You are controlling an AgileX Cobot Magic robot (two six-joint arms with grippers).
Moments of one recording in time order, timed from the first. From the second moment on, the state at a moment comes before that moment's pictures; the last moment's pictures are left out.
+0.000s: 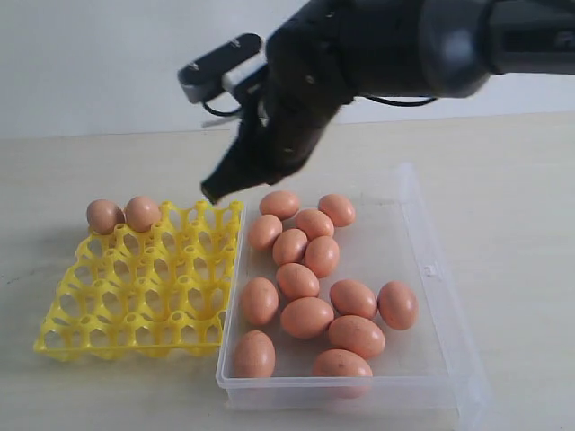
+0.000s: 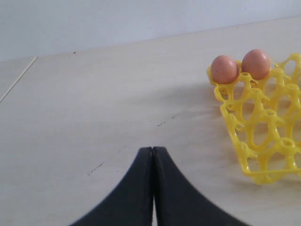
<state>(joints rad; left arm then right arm) 0.04 0.01 0.00 0.10 0.39 0.03 0.73 1.91 -1.48 -0.28 0.67 0.17</state>
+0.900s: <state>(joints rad) 0.04 0.01 0.00 0.10 0.39 0.03 0.54 1.66 -0.98 0.02 0.70 0.21</state>
